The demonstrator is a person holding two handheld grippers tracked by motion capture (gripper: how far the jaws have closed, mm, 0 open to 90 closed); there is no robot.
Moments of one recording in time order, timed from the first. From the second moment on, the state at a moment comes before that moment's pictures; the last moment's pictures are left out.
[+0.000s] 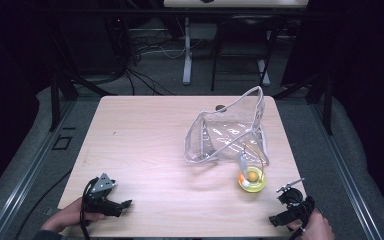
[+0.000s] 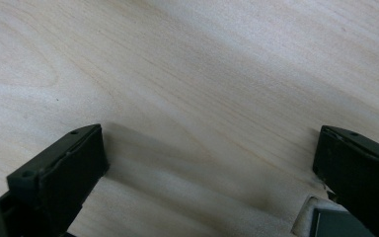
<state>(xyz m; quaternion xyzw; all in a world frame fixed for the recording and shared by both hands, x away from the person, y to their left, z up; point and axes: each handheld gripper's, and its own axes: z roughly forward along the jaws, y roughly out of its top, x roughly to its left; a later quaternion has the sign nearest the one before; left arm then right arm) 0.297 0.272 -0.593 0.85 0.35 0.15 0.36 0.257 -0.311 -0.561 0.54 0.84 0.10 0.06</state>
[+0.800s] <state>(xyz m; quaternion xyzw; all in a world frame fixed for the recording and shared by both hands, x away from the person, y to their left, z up) 0.297 0.272 -0.593 0.85 0.35 0.15 0.36 0.260 -0.308 -0.559 0.54 0.84 0.07 0.06</state>
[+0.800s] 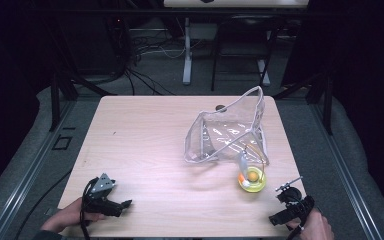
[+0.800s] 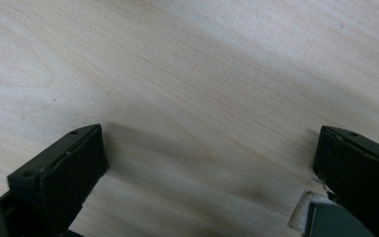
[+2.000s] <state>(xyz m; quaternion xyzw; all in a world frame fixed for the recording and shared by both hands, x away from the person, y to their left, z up) 0.297 0.272 -0.593 0.85 0.35 0.15 0.36 0.277 -0.272 -0.495 0.51 0.85 0.10 0.06</state>
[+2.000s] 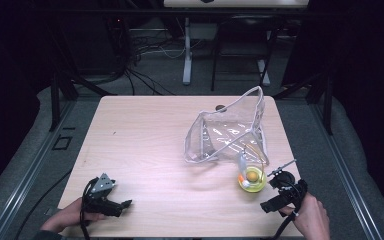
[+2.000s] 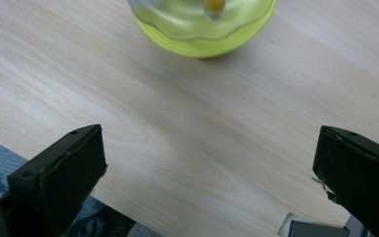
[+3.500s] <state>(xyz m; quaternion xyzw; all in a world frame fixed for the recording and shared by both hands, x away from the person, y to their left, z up) 0.297 0.272 -0.593 0.85 0.35 0.15 0.36 0.329 -0.233 -0.403 0.44 0.89 0.10 0.09</state>
